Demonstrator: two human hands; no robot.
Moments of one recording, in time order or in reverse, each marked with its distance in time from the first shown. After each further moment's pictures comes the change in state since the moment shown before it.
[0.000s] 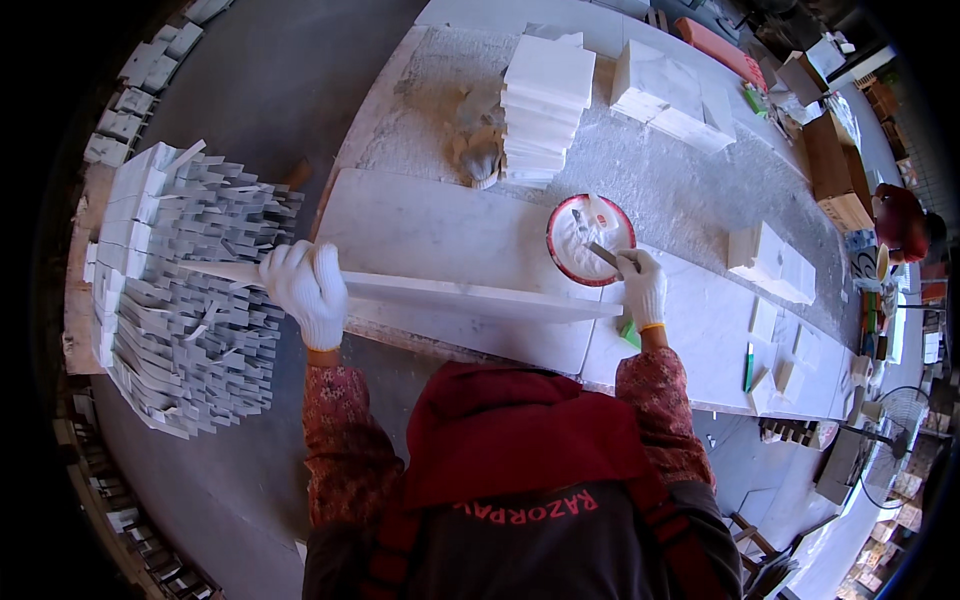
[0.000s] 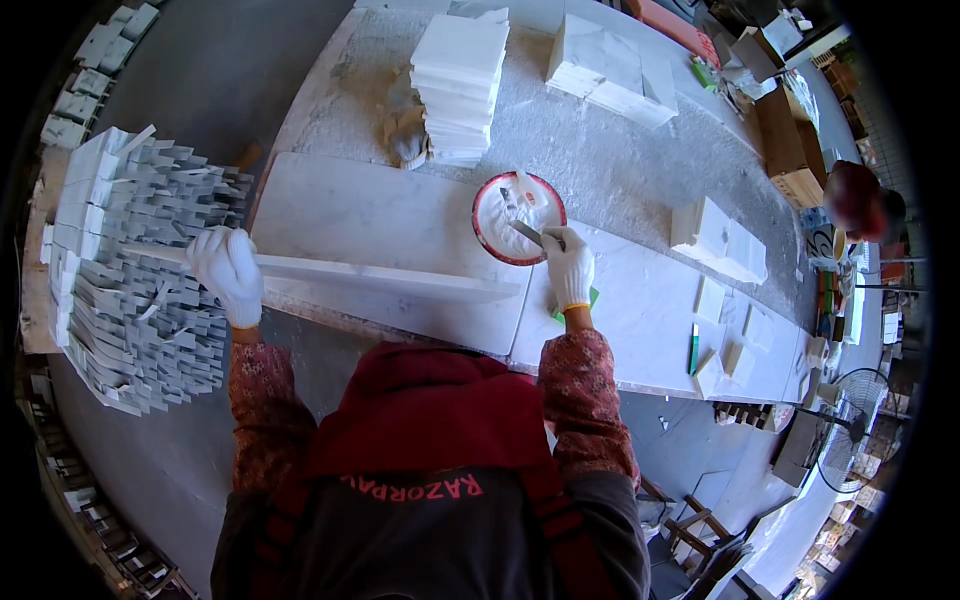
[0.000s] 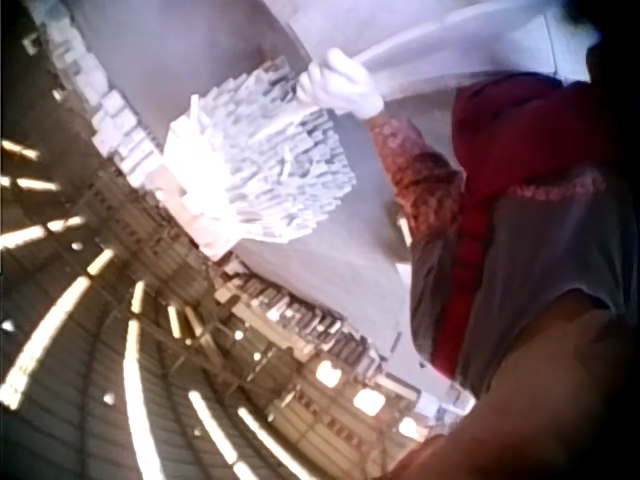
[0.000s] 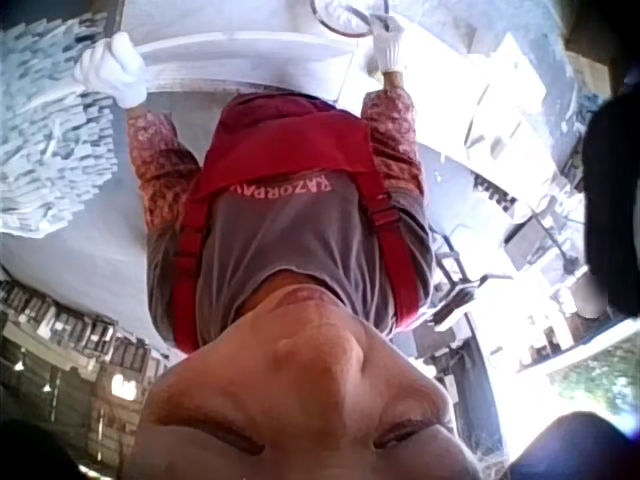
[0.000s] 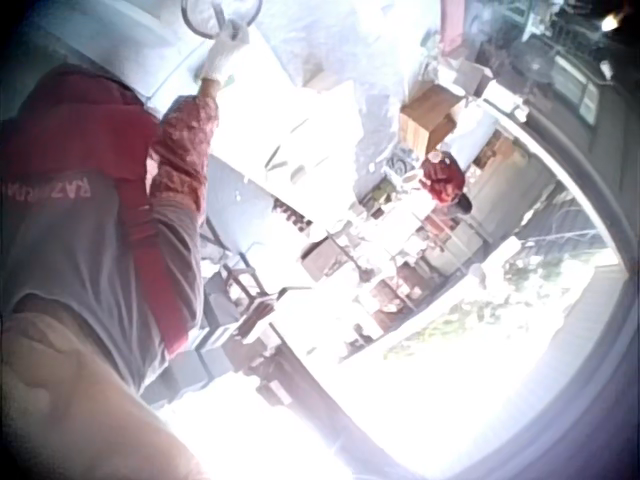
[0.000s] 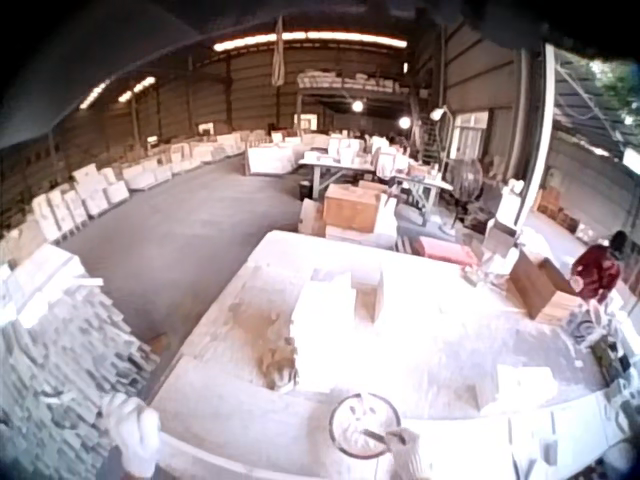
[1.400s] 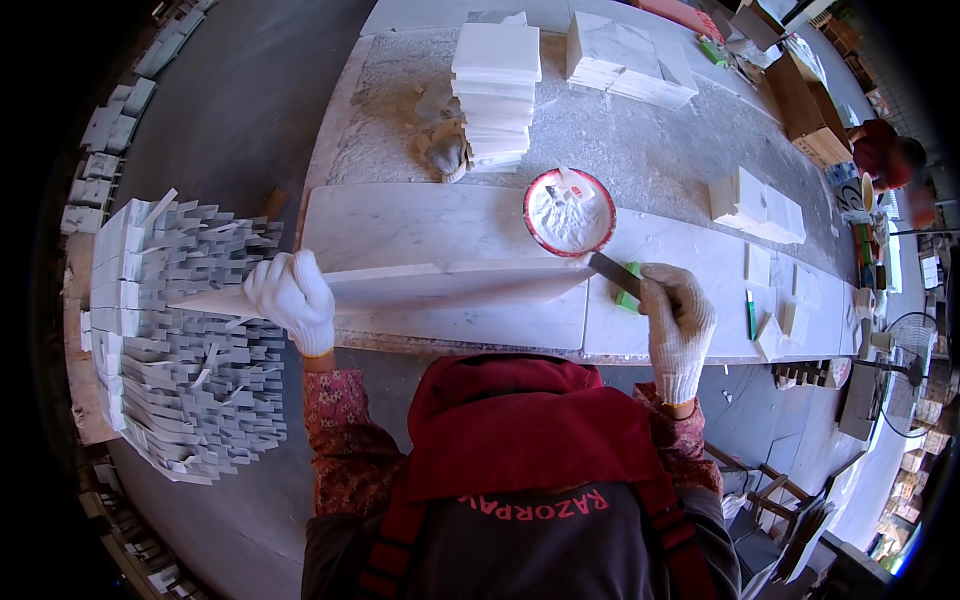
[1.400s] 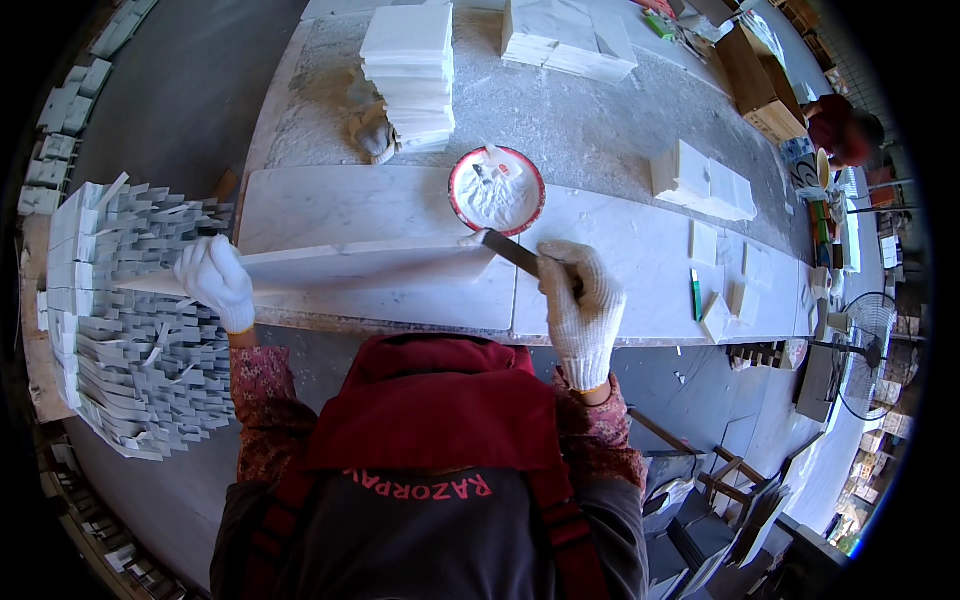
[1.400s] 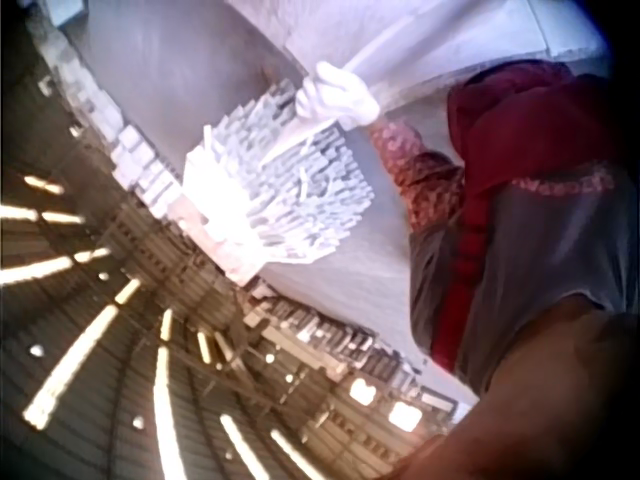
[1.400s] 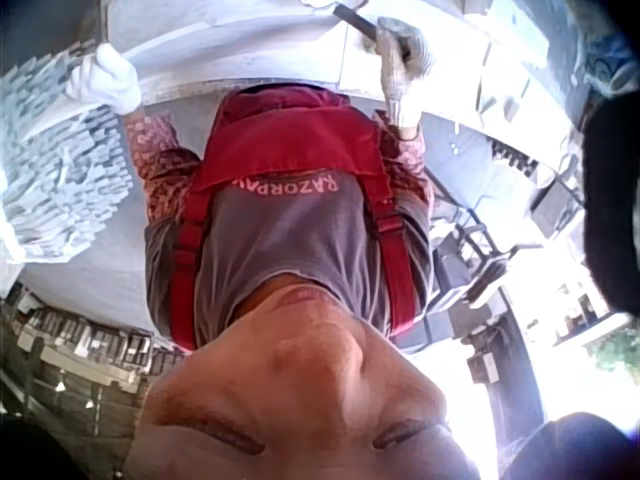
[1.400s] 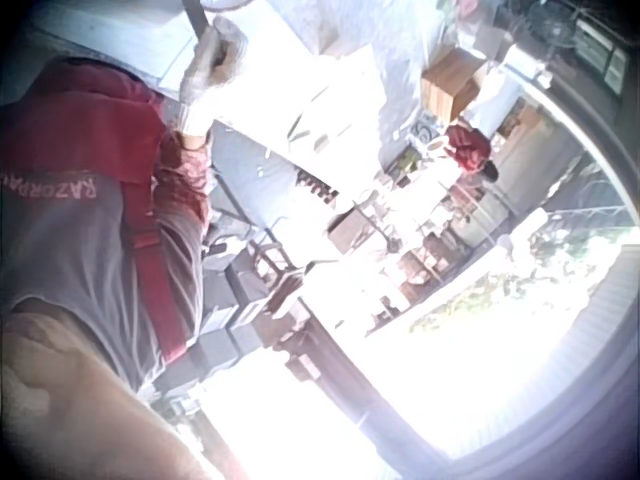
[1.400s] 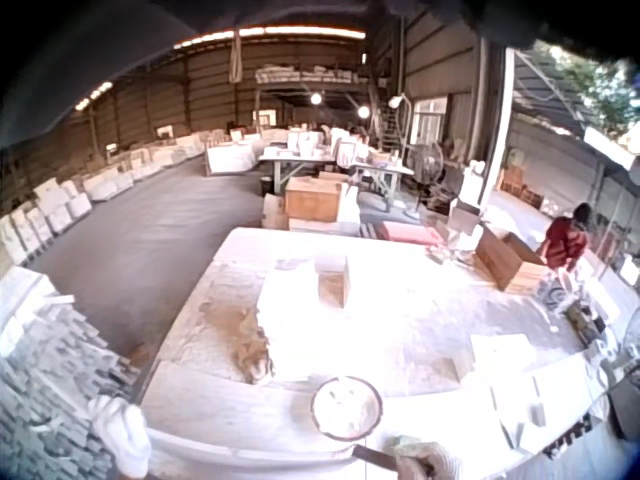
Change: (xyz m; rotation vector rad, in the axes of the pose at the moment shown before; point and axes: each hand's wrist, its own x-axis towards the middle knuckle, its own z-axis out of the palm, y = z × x) left_hand 0.006 -0.003 0.015 -0.065 0.067 0.060; right_hand -0.132 -0.153 -0.071 0.226 0.194 -0.184
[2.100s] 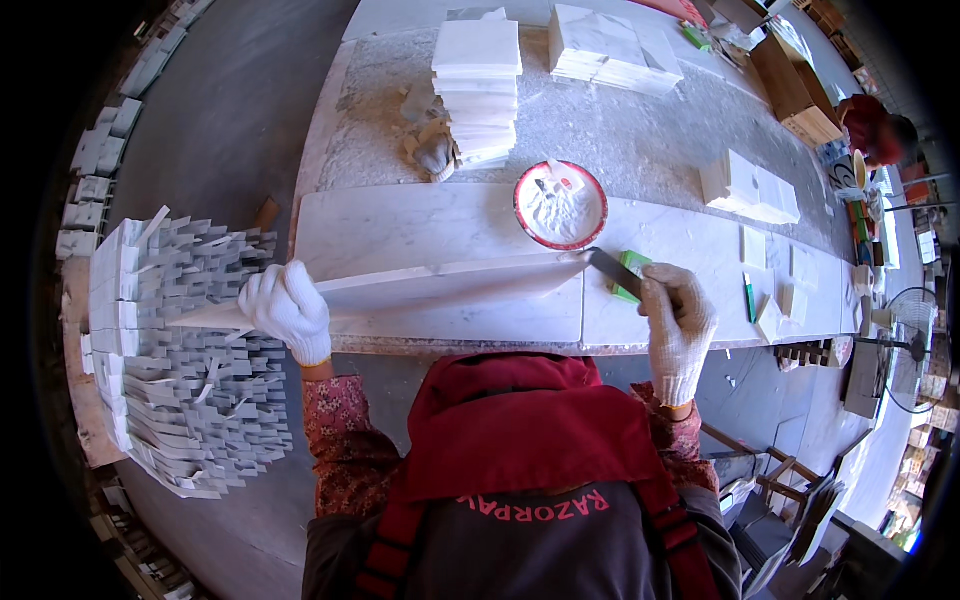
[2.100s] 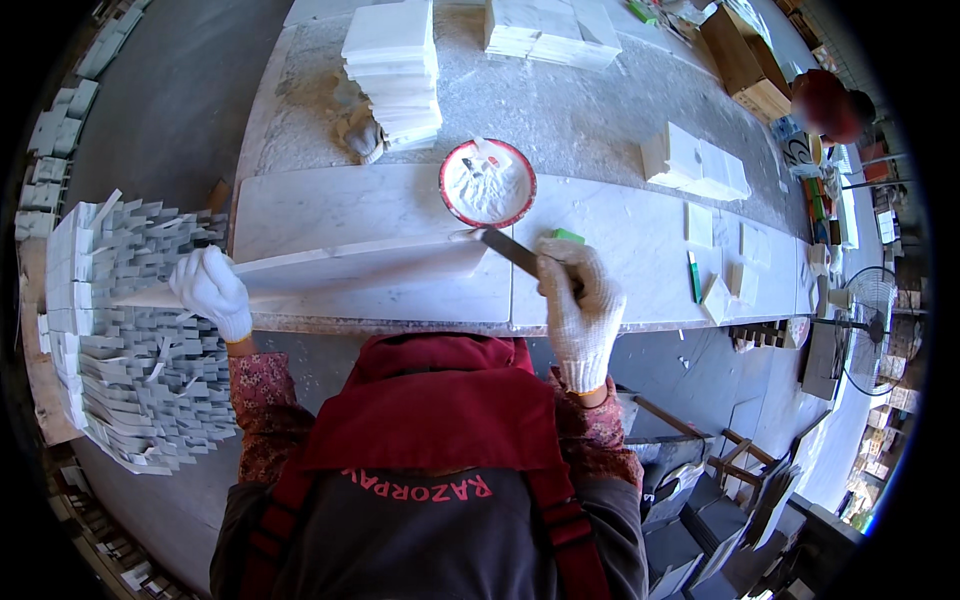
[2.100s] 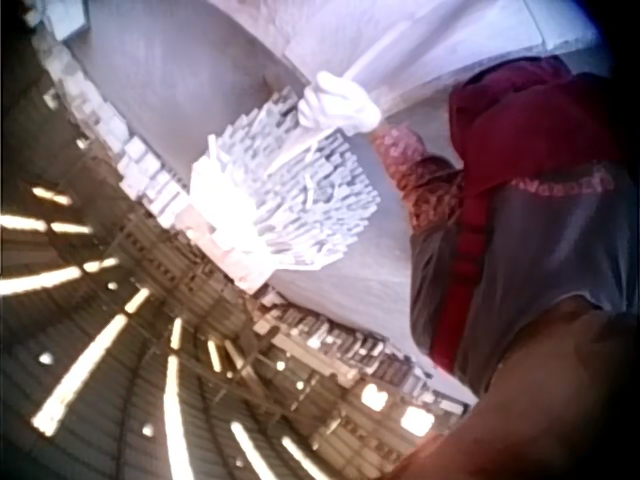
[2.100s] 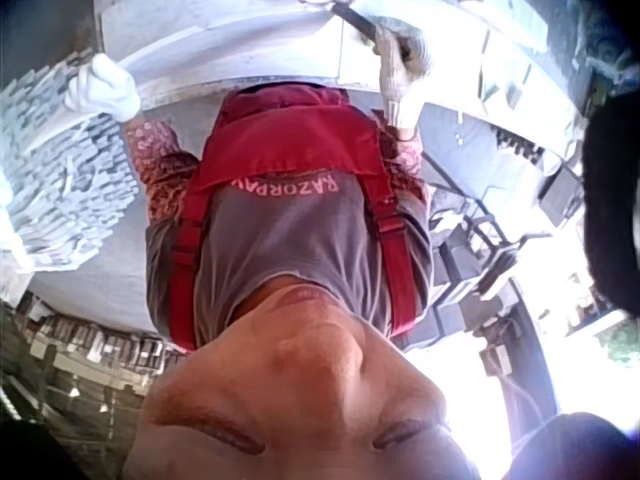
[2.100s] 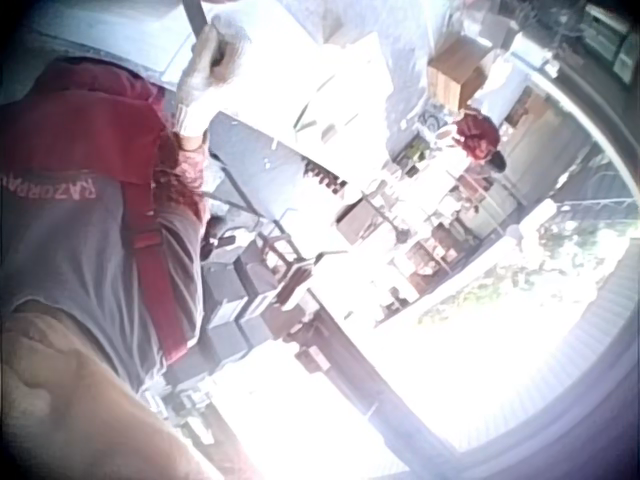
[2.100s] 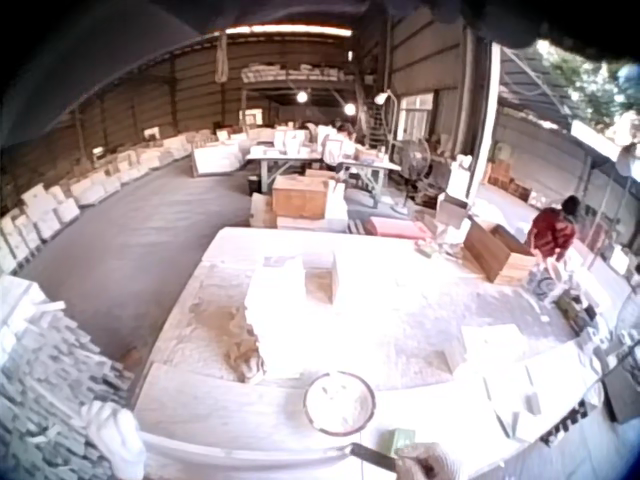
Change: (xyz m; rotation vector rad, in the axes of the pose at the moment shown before) left_hand -0.003 0.002 -0.003 0.017 0.021 0.011; right_hand -0.016 -0.002 -0.002 0.044 0.064 0.041
